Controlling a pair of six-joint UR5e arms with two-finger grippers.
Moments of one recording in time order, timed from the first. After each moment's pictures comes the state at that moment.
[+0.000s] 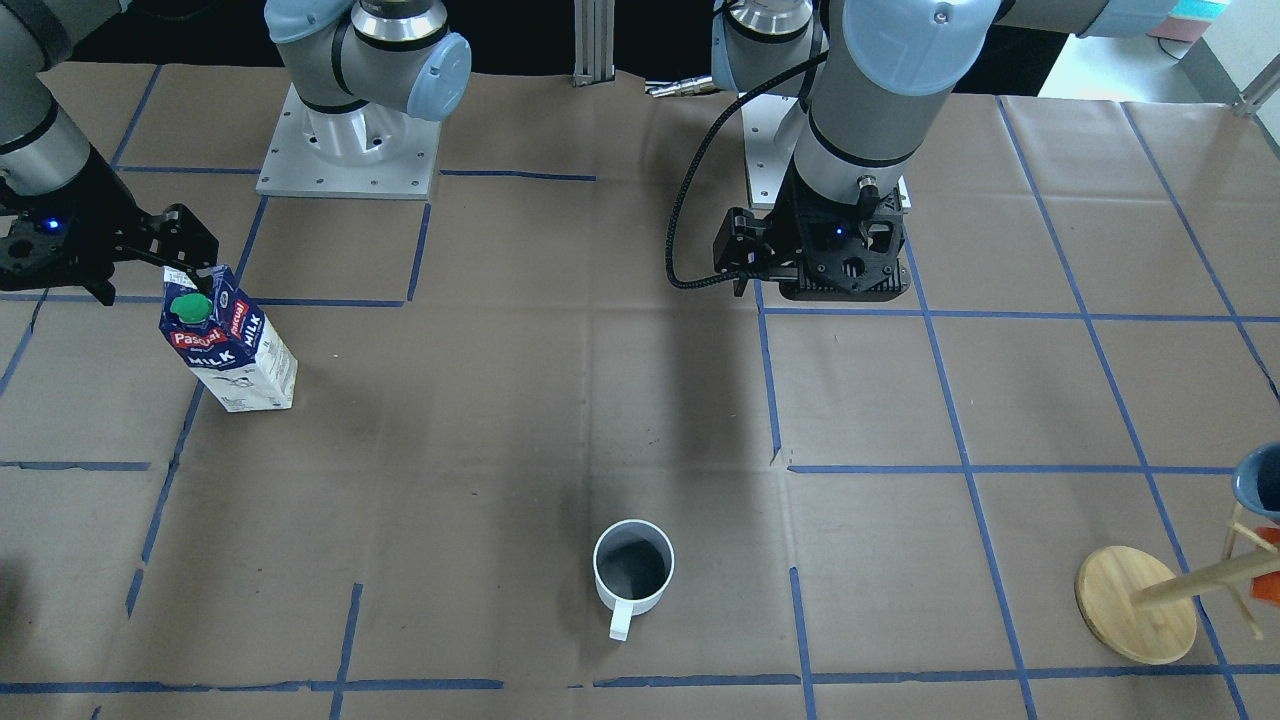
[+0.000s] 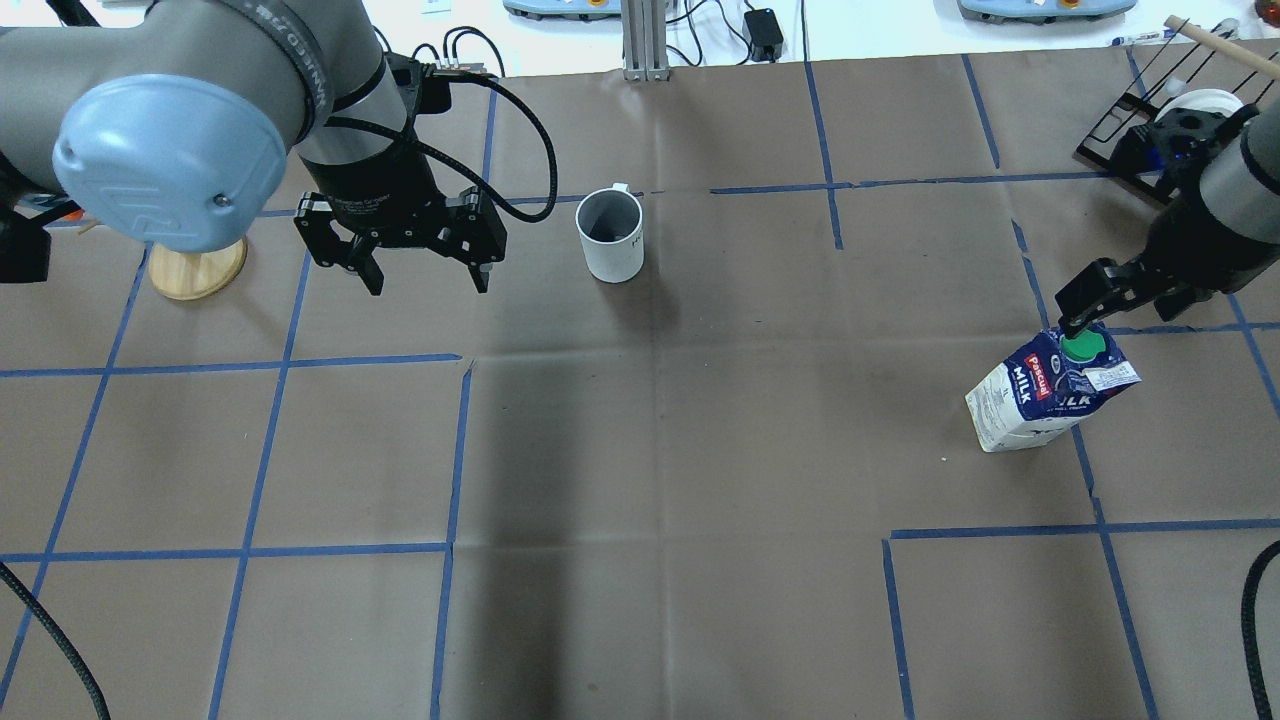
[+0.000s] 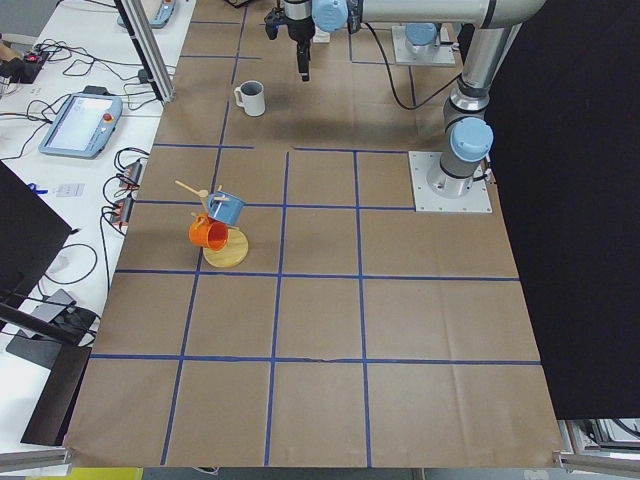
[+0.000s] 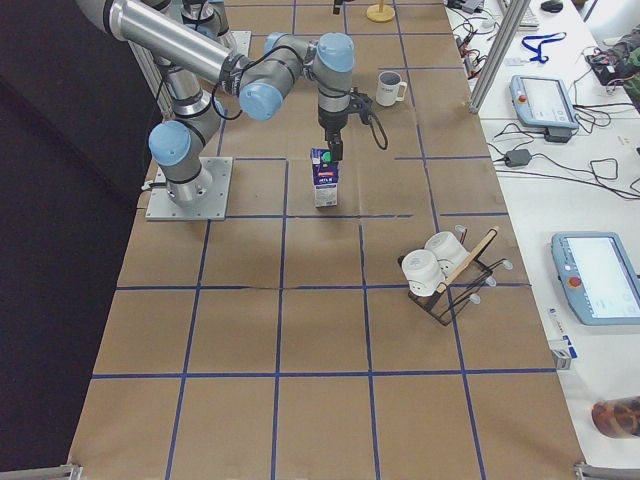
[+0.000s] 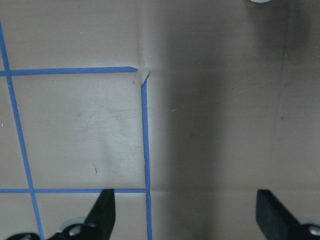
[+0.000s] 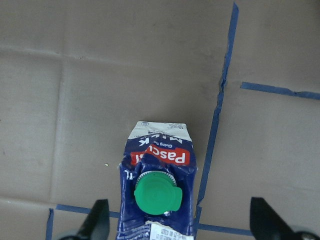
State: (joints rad) left arm -1.68 -1.66 -1.57 -1.57 1.57 -0.10; right arm 1.18 -1.66 1.95 -1.87 -1.57 -0.54
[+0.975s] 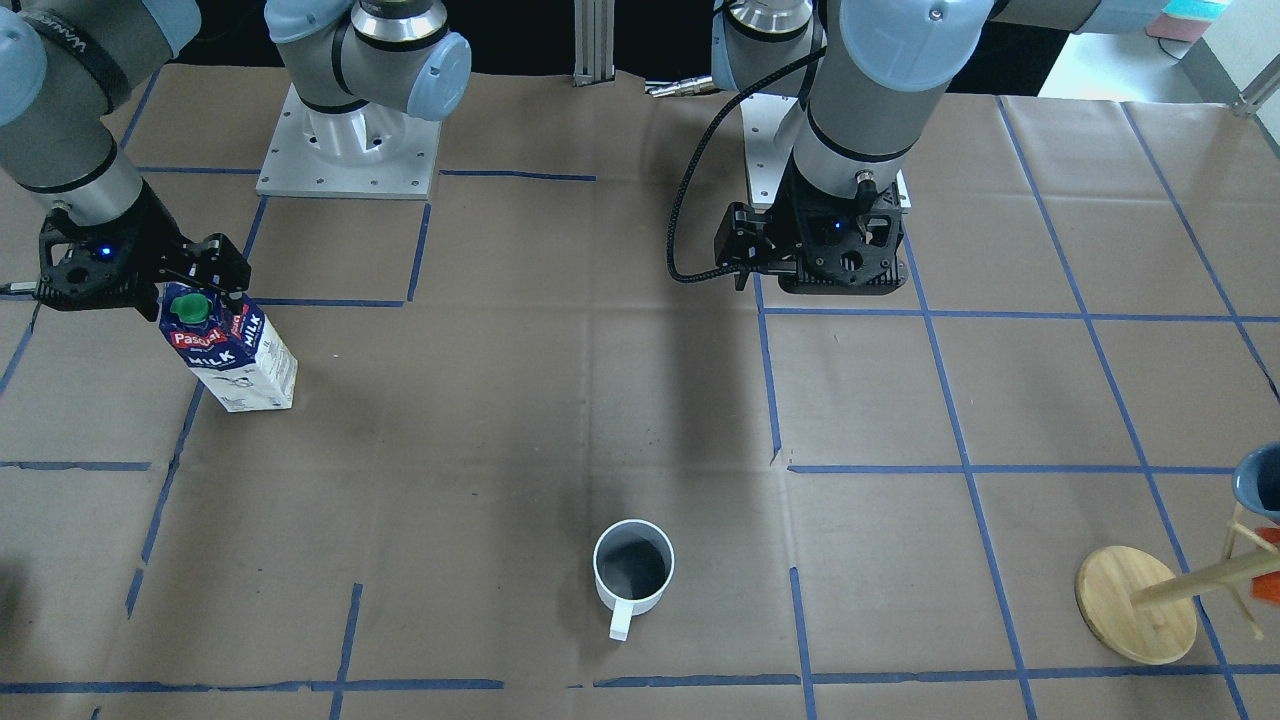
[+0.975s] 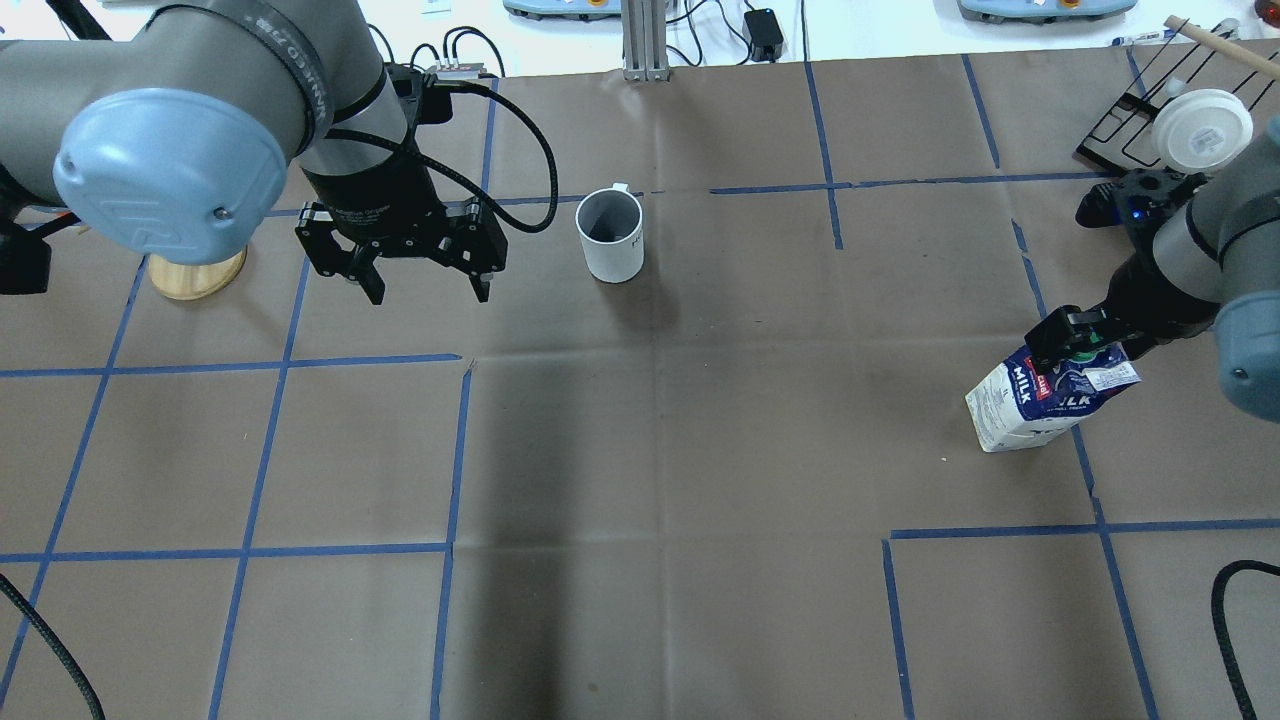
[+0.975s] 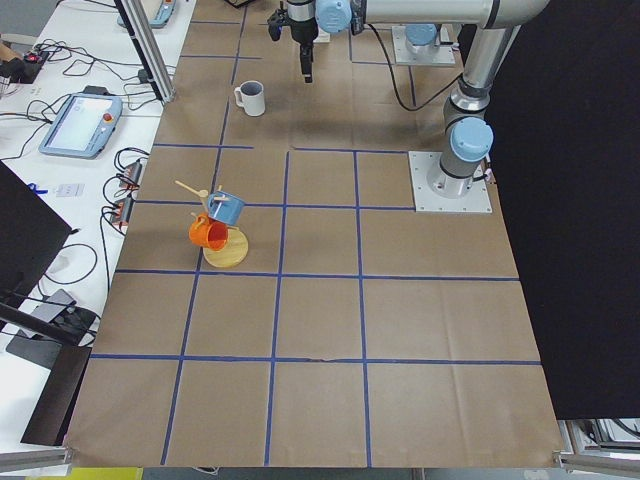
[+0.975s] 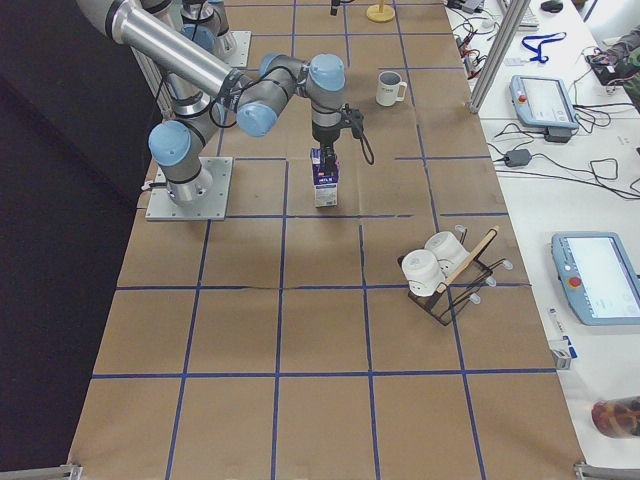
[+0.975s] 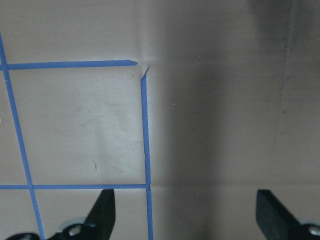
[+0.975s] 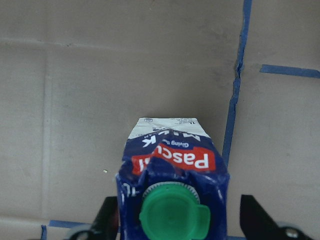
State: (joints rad) left arm -1.68 -1.64 -1.59 -1.57 1.58 -0.09; right arm 1.18 -1.65 2.07 -2.00 -1.57 -0.49
